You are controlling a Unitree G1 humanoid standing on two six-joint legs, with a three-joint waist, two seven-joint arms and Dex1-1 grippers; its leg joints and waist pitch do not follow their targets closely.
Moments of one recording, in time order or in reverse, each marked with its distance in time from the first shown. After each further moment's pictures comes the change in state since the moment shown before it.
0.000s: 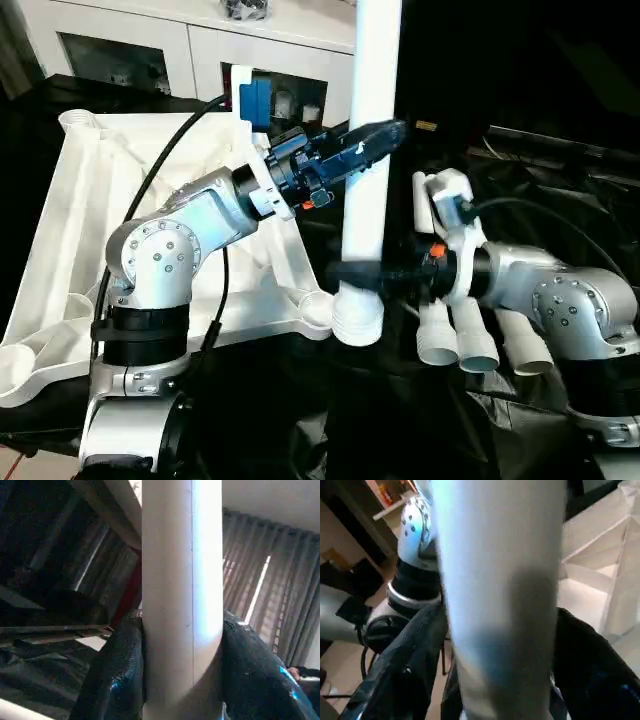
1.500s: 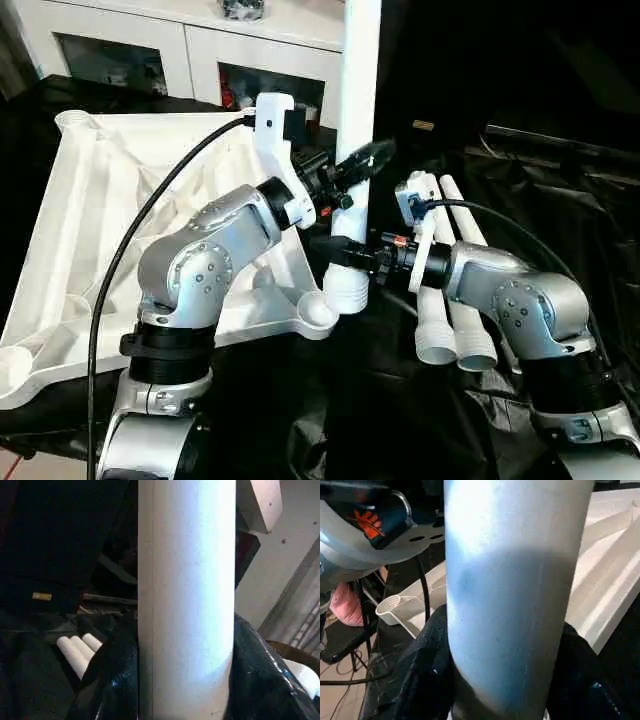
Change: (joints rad) left arm 0.047 -0.071 -0.089 -0.032 0.252 -0.083 0.376; right arm -0.023 0.142 0.011 0.092 -0.166 -0.140 -0.277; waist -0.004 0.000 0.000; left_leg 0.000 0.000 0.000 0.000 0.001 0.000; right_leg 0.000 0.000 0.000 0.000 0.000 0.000
